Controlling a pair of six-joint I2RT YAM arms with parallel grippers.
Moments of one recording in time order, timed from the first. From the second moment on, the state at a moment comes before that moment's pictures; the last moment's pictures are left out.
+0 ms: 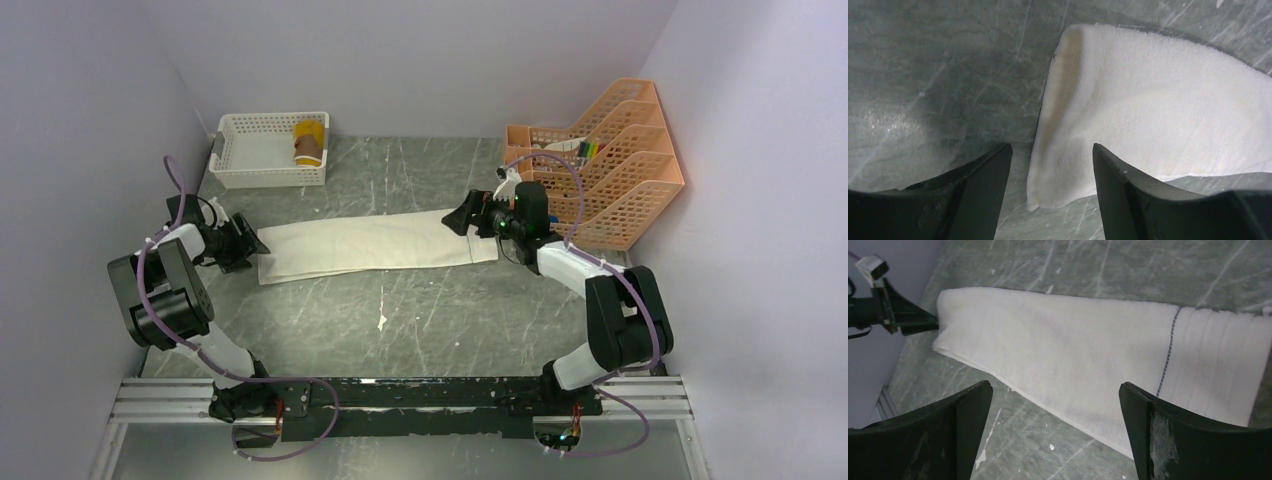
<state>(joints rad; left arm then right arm) 0.42 1.66 0.91 -0.37 0.41 -0.16 0.25 1.52 0.76 0.34 -0.48 0.43</state>
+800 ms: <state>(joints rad) 0.44 1.80 0.96 -0.38 0.62 -0.11 0.25 1.49 0.75 0.40 -0.62 0.45</state>
